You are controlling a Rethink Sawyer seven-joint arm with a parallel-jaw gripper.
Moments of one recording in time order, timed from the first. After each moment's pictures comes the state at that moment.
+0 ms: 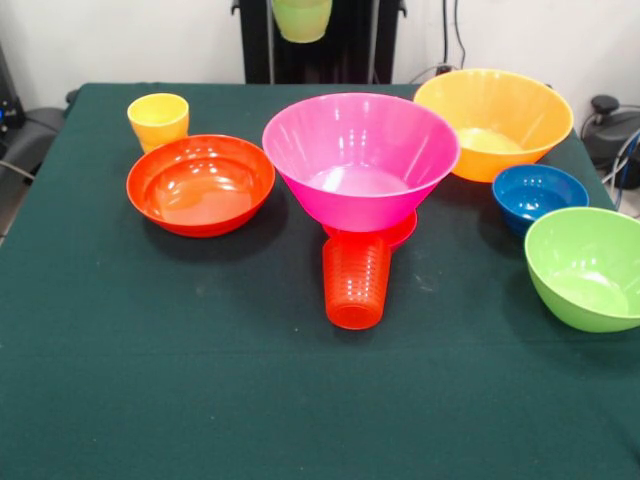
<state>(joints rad) -0.65 -1.26 0.57 2.19 -0.38 0.65 1.83</state>
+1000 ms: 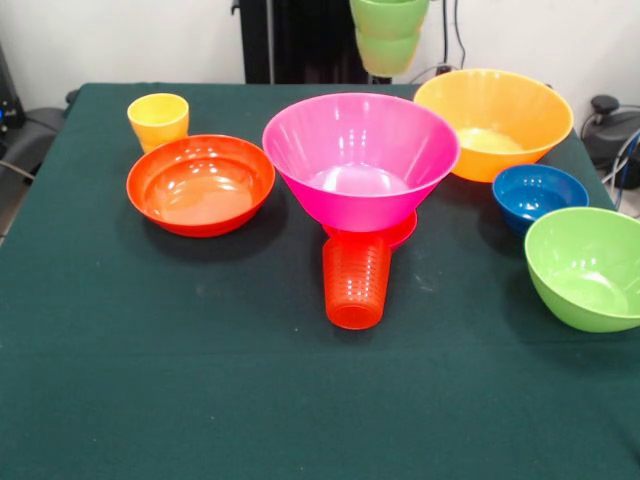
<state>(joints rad) -0.54 -1.13 0.65 1.99 -0.44 0.73 1.83</state>
